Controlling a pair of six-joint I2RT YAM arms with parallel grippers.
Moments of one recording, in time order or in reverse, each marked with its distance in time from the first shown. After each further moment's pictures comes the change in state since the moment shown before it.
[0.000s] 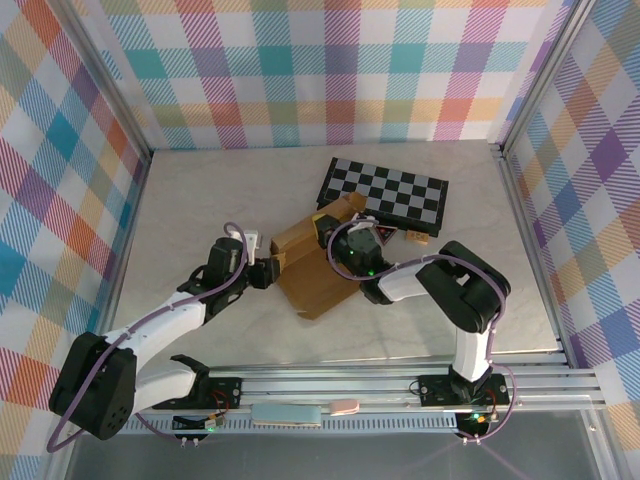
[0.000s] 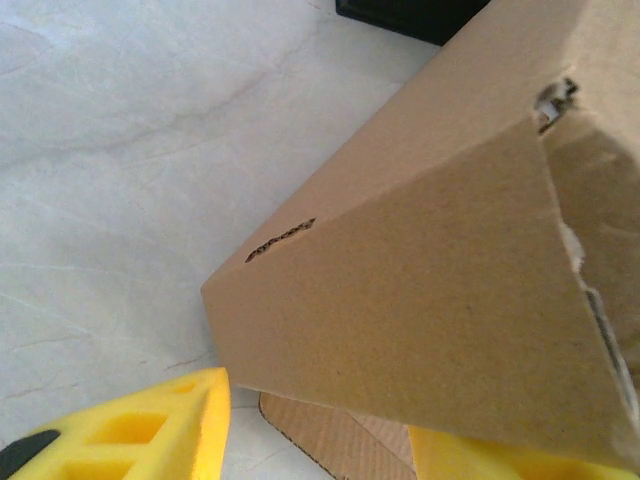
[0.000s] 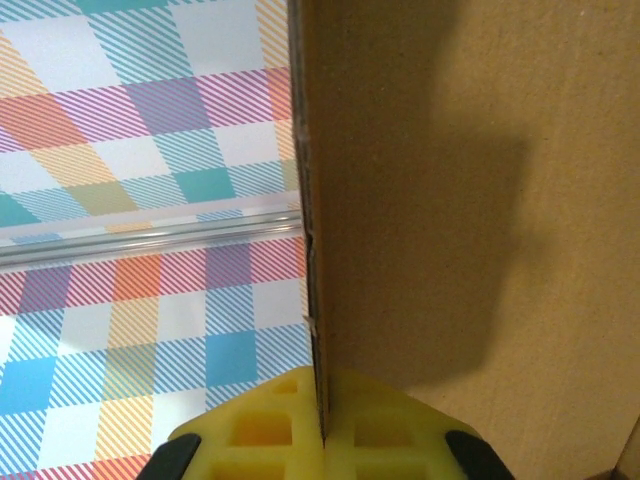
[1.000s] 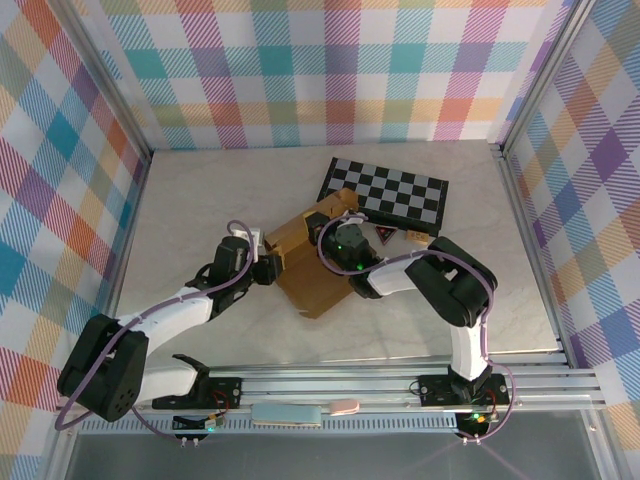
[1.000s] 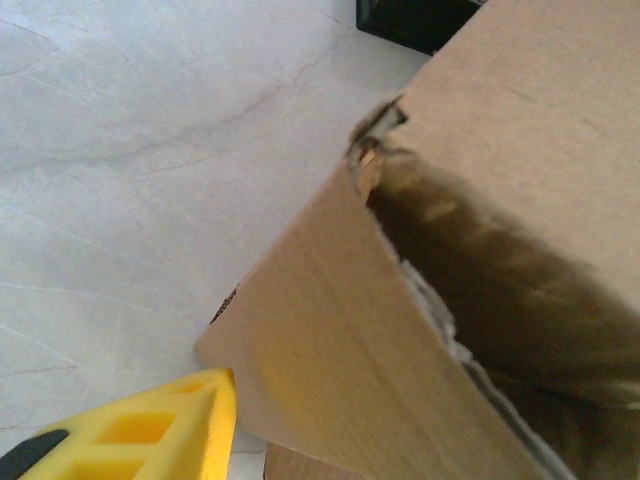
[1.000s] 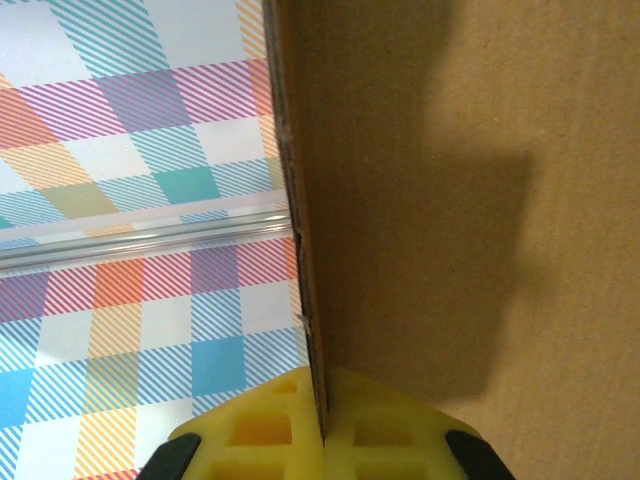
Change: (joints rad) left arm -0.016 0.100 0.005 0.117 -0.042 -0.058; right arm 0.018 0.076 0.128 -0.080 0.015 0.013
